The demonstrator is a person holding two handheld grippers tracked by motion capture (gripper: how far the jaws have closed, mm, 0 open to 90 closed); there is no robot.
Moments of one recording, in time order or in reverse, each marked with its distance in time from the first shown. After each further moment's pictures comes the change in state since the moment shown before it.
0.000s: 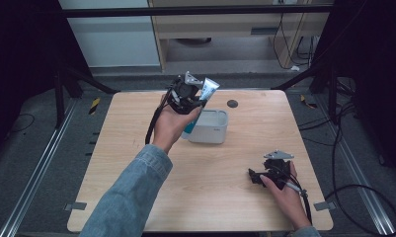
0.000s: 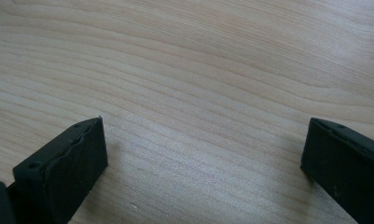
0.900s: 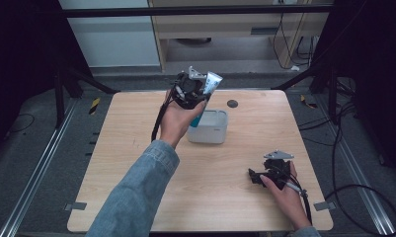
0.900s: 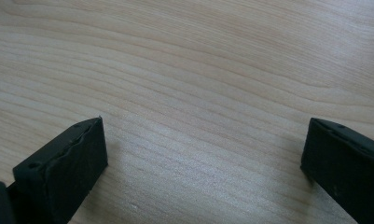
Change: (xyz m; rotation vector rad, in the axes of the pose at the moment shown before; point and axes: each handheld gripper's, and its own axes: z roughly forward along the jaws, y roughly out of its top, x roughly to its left) left arm 0.000 0.012 0.012 -0.049 0.024 -0.019; right arm 0.000 0.000 0.000 0.000 0.002 0.002
